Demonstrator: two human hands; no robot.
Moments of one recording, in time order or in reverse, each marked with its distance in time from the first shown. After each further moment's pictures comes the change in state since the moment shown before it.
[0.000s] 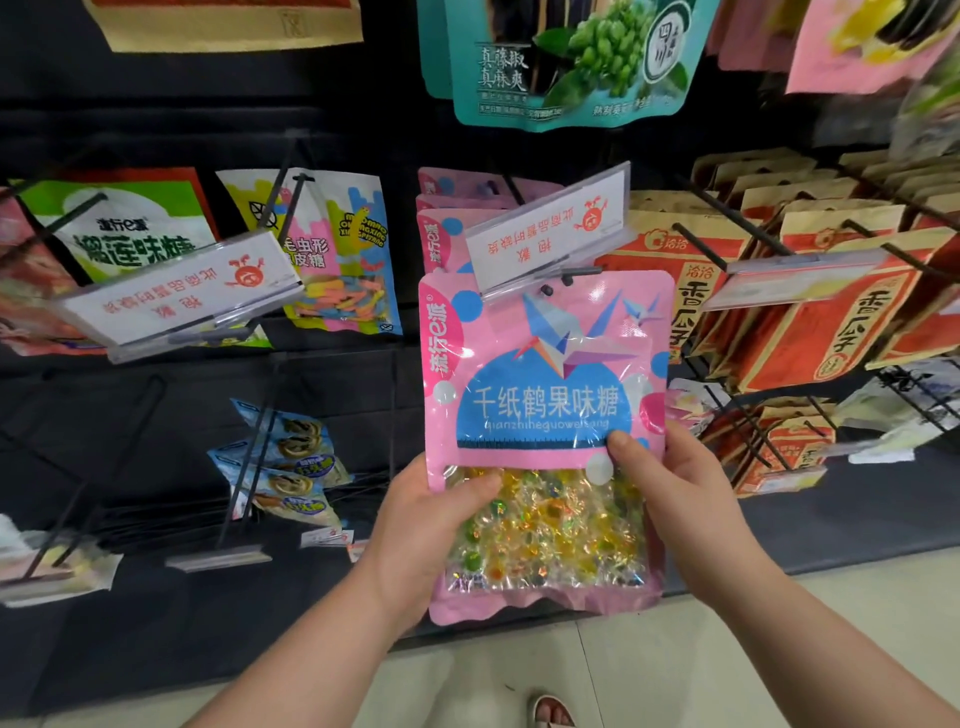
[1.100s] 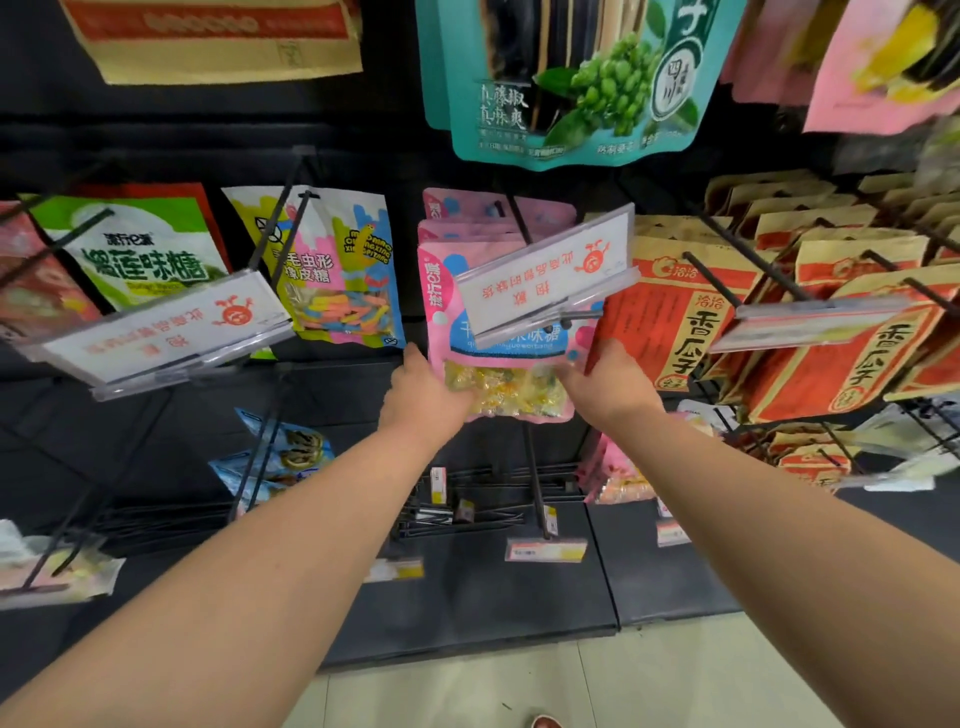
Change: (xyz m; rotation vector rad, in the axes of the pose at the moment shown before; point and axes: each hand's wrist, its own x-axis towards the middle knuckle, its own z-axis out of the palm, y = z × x) left_hand 0.138 0.037 -0.004 0.855 0.336 0.049; right_hand 0.134 -0.021 0.036 -0.983 0.047 0.046
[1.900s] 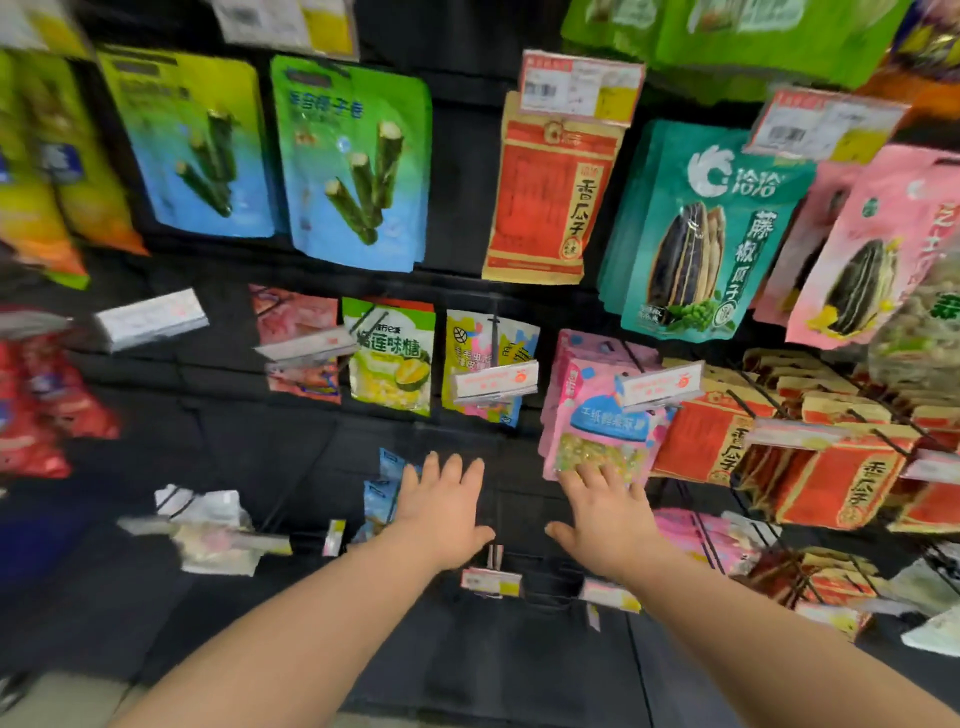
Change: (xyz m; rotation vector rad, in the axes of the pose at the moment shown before) left_hand -0.181 -0.074 -0.163 0.851 -0.099 0.254; right_hand -0.215 -0.091 0.009 -0.736 -0.087 -0.520
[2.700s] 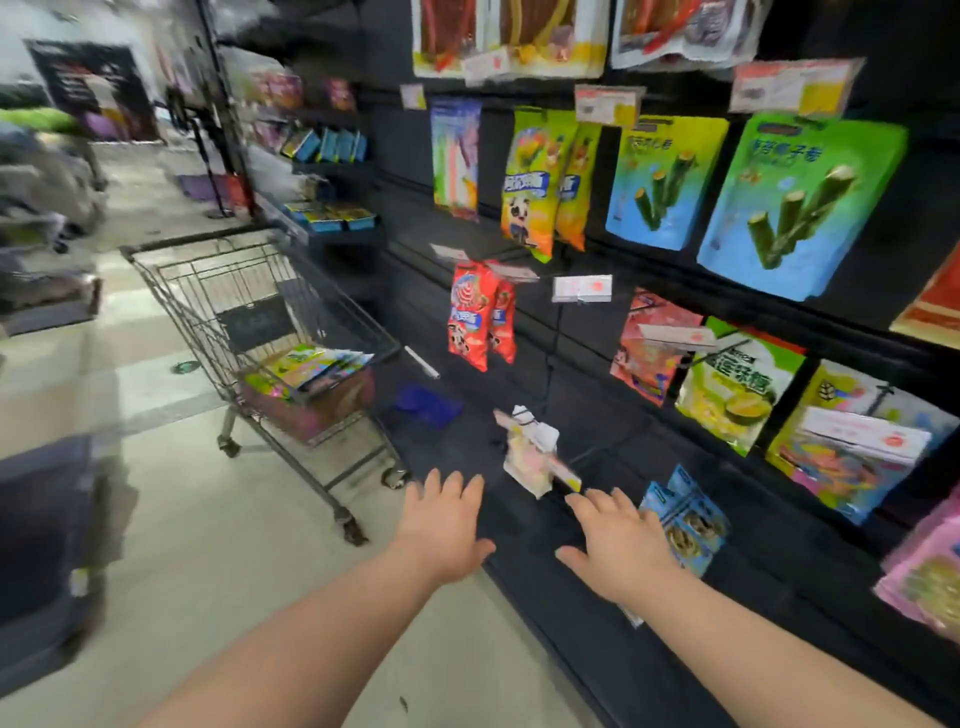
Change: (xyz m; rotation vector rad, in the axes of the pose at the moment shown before) left_hand -0.273 -0.083 0.048 -0.126 -0.007 -0.849; right_hand -0.088 -0.191 -0.006 -0.003 -0.079 -0.825
